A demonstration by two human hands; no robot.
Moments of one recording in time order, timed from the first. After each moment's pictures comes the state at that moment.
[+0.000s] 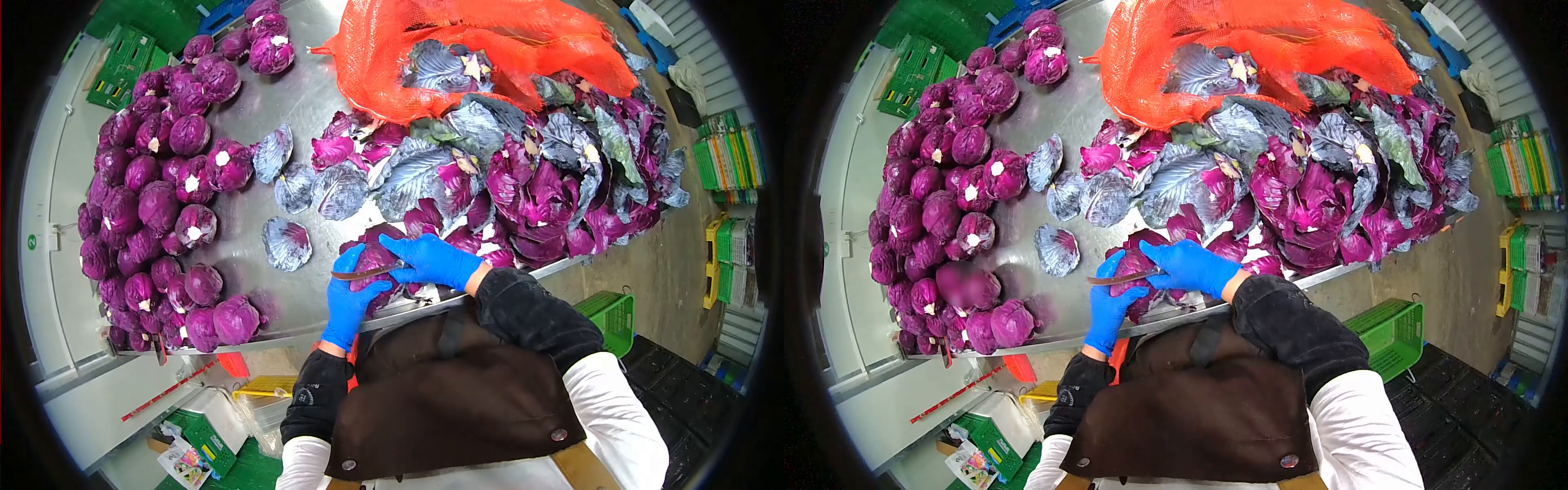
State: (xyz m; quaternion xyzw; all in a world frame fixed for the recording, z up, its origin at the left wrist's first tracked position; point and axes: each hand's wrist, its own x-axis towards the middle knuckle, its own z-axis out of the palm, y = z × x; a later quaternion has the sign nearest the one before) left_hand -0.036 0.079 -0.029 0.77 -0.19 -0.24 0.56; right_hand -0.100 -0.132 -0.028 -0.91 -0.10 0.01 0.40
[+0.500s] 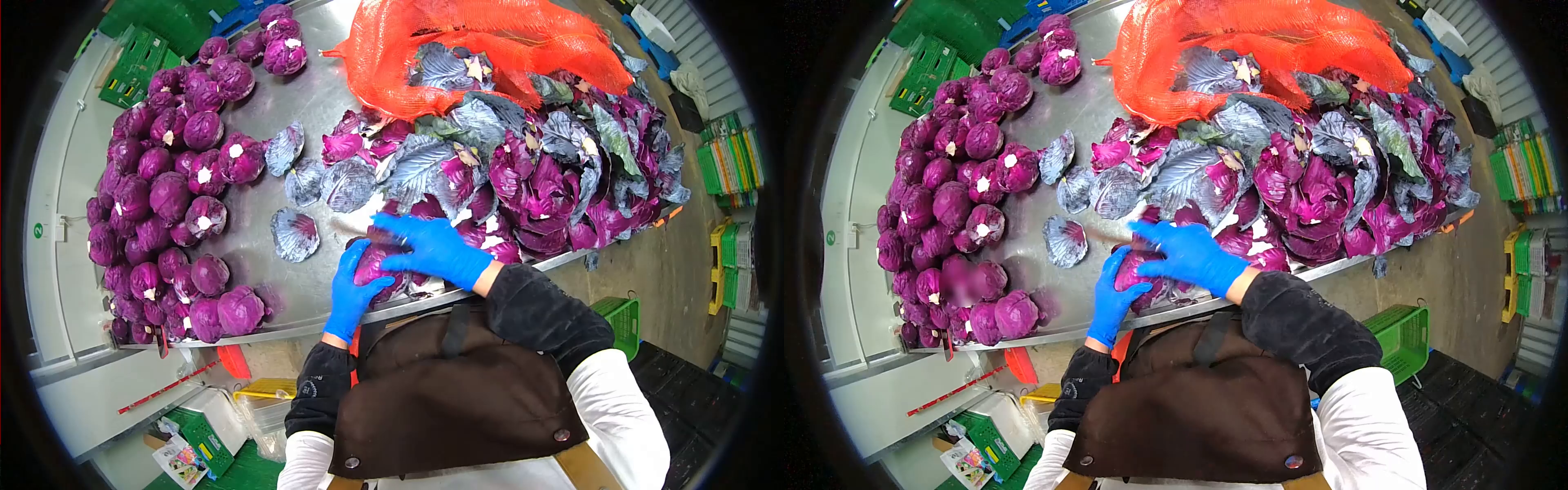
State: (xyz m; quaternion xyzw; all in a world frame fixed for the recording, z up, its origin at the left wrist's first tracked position) left_hand -0.038 0.088 -0.021 0.79 -0.22 -0.23 0.53; right_hand -0.100 -0.119 0.013 -0.90 -0.01 -0.07 0.43
